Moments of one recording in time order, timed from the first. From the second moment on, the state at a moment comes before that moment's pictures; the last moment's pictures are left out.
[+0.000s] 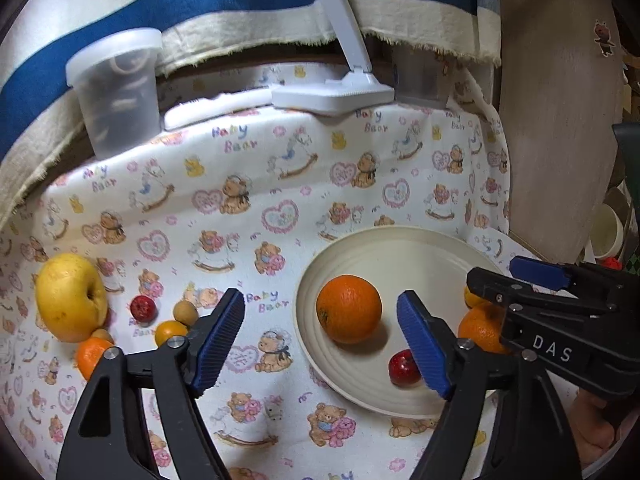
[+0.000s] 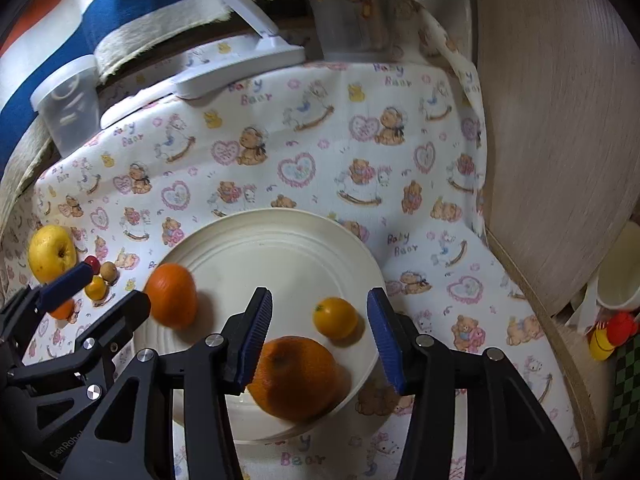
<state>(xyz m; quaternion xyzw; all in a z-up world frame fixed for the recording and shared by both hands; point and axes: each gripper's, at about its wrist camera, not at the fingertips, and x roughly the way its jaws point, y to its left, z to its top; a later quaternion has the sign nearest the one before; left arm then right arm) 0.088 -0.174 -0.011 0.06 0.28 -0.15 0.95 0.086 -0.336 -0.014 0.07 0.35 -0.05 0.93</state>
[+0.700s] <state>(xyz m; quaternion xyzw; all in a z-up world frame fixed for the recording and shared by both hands) 0.011 -0.081 0.022 0.11 0.15 -0.11 0.98 0.052 -0.279 0.005 -0.01 0.28 -0.01 0.96</state>
